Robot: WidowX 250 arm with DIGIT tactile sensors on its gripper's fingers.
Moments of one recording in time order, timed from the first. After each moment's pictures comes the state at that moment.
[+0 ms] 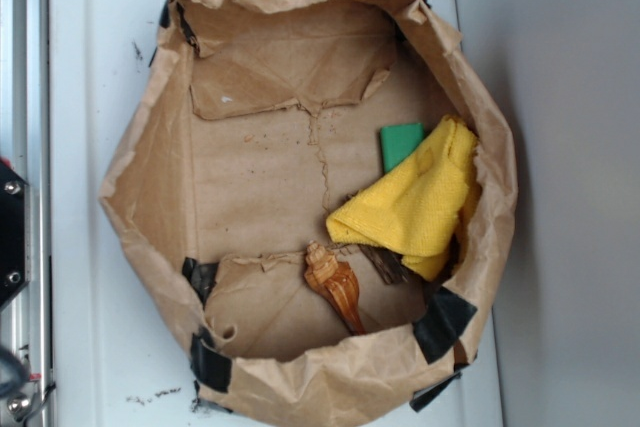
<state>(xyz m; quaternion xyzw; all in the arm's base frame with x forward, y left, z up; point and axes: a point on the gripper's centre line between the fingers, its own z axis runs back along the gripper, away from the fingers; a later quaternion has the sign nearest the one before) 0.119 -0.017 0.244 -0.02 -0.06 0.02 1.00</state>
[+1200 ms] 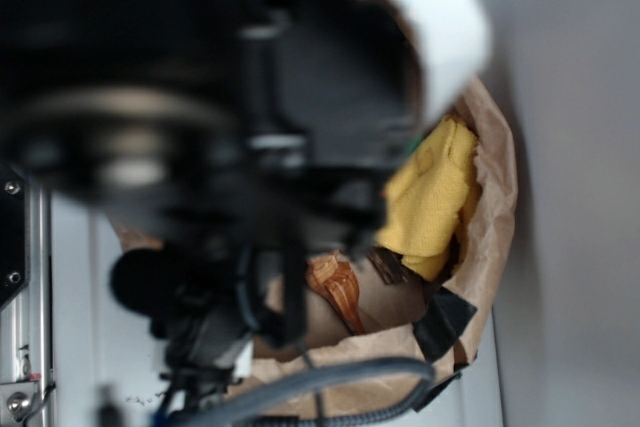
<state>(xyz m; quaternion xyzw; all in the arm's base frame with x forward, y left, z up) 0.226 -0.034 0.220 -0.06 0.01 -0.11 0.99</state>
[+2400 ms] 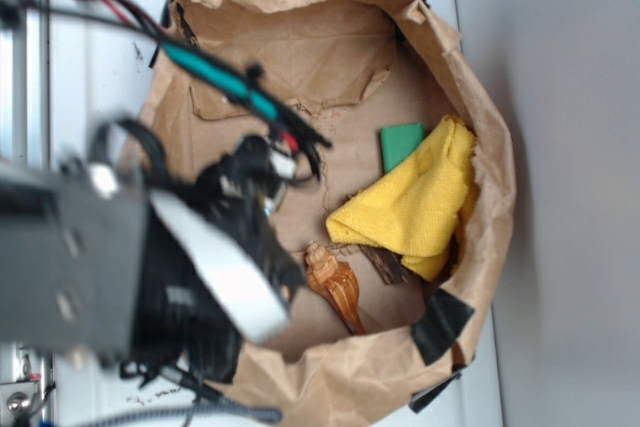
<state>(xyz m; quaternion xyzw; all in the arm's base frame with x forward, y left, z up) 0.223 -0.043 0.124 0.06 -0.08 -0.29 0.95</state>
